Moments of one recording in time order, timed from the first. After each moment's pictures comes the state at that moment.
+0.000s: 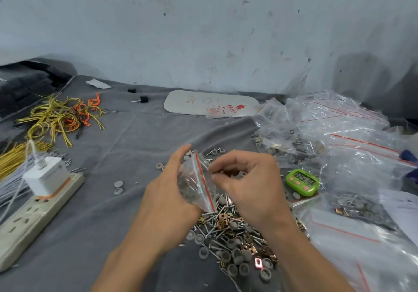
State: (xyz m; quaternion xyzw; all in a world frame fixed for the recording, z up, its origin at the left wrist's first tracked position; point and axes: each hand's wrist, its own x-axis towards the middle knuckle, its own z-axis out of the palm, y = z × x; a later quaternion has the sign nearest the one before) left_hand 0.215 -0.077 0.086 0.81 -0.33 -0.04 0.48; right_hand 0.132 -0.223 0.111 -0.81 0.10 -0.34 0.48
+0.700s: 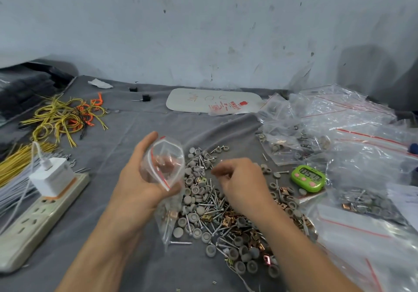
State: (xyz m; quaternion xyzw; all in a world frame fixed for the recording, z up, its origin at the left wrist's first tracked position) left_hand 0.247 -0.047 0.089 0.66 -0.26 -0.12 0.69; right_hand 0.170 -0.239 0.076 -0.89 0.25 -0.17 0.33
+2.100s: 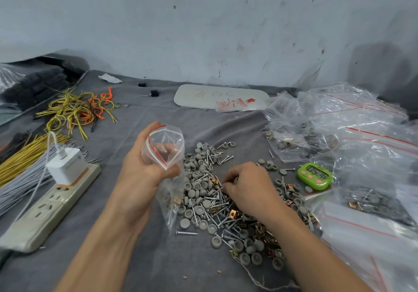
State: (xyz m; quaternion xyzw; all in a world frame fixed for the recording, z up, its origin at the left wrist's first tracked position) left_hand 0.254 -0.047 0.095 0.64 -0.21 -0.10 0.73; right_hand 0.166 -0.243 0.064 -0.92 0.27 -0.08 0.26
